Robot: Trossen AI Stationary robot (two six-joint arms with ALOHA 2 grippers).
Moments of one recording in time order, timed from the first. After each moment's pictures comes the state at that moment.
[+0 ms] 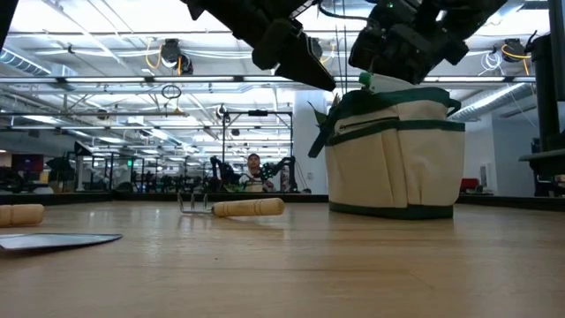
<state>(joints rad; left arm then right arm) -0.01 1.77 1.32 -0.14 -0.13 0.49 -0.26 1.31 0.77 -0.14 -0.41 0.06</state>
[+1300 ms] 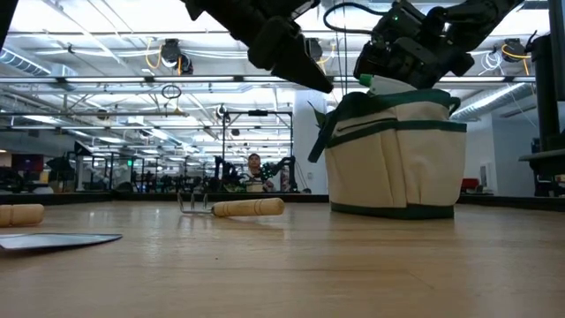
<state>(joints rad) -0.01 1.76 1.32 -0.17 -0.10 0.46 -0.29 1.31 0.70 -0.09 -0.42 0.10</state>
